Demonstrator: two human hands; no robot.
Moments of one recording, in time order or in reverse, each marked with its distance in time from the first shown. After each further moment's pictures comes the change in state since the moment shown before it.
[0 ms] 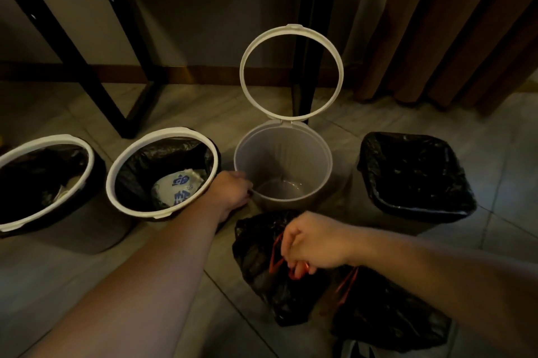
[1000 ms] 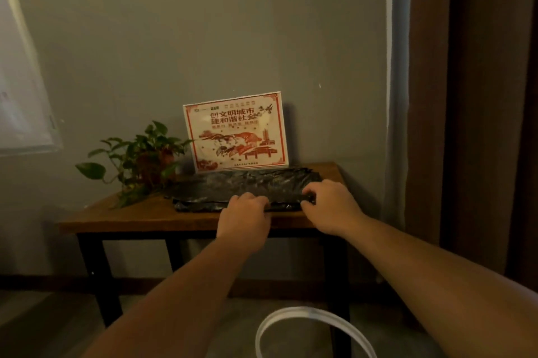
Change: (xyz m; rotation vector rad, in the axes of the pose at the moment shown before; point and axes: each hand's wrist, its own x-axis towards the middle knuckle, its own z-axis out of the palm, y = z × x) left_hand 0.007 0.456 -0.021 1.106 0.678 0.956; right_hand 0.019 -0.271 -0.433 -0.464 1.173 -0.504
